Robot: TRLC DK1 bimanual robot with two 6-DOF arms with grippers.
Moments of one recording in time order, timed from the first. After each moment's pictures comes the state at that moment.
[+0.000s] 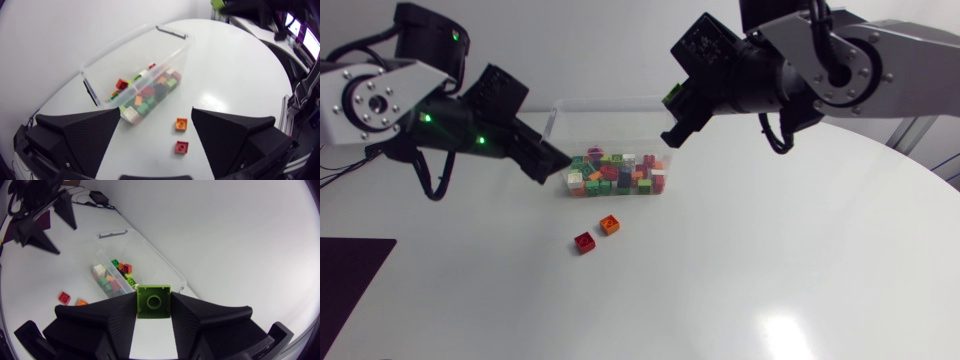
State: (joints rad) left arm -0.28 1.44 1.10 -0.42 0.27 0.41; right arm 0.57 1.53 1.27 -0.23 0.11 -0.50
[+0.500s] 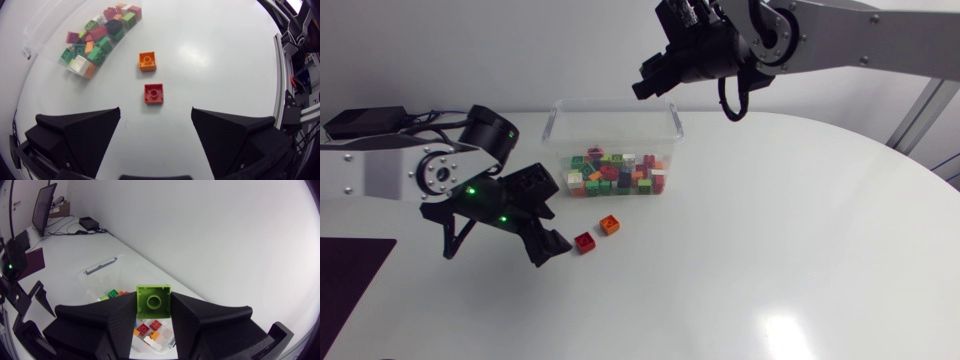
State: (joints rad) left arm -0.32 1.57 0.91 -0.48 0.27 0.63; right arm 0.51 1.78 1.56 -0.19 -0.02 -0.28
